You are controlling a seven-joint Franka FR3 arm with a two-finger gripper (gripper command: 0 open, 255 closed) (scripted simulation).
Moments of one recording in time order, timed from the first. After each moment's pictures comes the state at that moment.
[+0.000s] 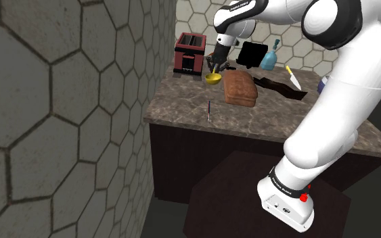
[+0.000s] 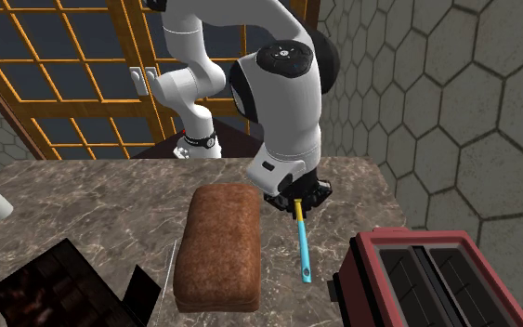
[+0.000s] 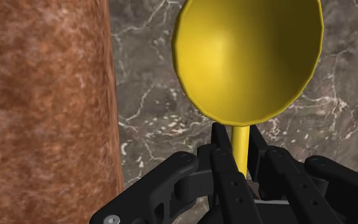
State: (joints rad) arm -0.29 0.15 -0.10 -1.88 0.22 2.03 0.40
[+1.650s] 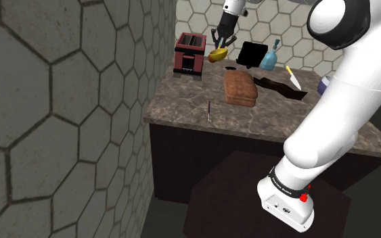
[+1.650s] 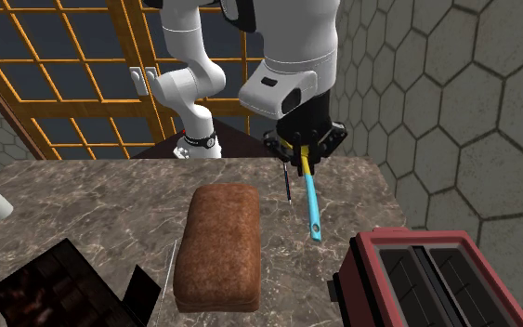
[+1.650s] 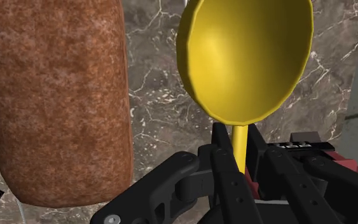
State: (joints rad) arm -0.29 0.11 -0.10 -1.60 0.19 1.71 0.46
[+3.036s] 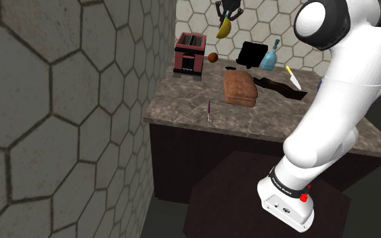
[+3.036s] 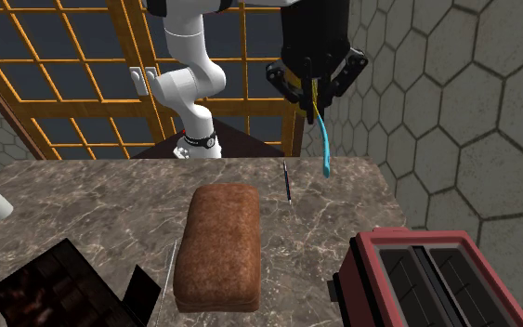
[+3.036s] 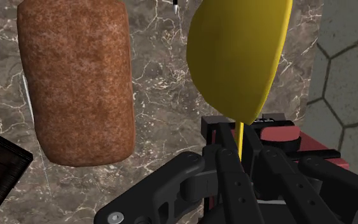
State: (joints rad) arm -0.31 0.21 -0.11 -1.18 0.20 1.39 0.50
